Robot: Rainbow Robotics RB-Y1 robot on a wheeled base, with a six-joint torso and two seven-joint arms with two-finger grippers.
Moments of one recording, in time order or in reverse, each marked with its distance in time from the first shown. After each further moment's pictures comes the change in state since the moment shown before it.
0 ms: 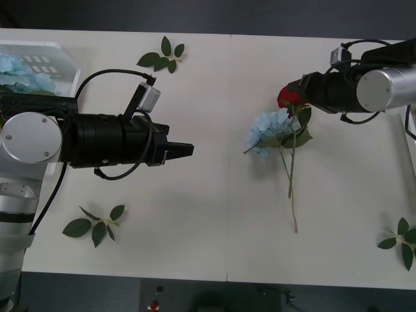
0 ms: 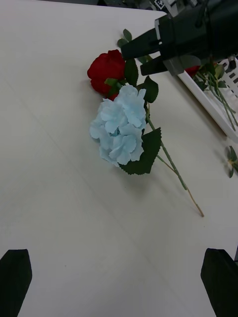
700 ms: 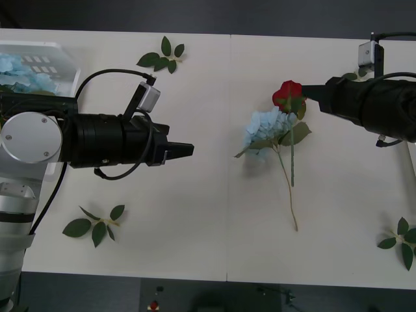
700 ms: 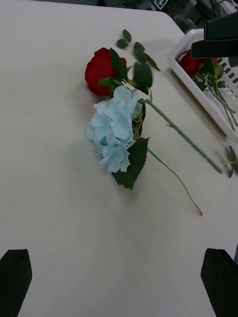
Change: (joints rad) right arm 0.440 -0.263 -0.207 -0.701 -0.049 -0.129 0.001; left arm 0.000 0.000 0.000 -0.001 0.001 0.000 0.001
